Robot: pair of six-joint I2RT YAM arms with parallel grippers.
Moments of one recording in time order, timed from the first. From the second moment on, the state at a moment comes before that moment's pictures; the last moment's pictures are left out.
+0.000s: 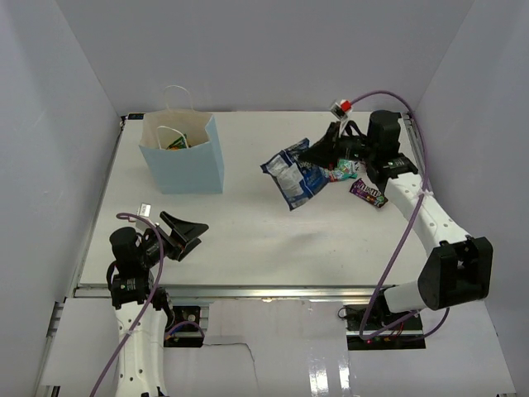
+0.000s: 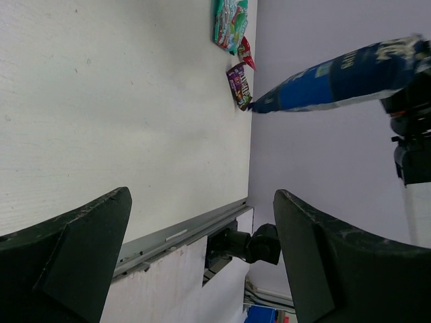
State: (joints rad) left arm 0.21 0.32 0.34 -0.42 0.83 -0.96; right arm 0.24 1.40 1.16 -0.01 -1.02 0.10
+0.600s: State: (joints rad) left arm 0.21 0.31 0.34 -0.42 0.83 -0.95; right arm 0.70 1.97 2.18 0.19 -0.38 0.23
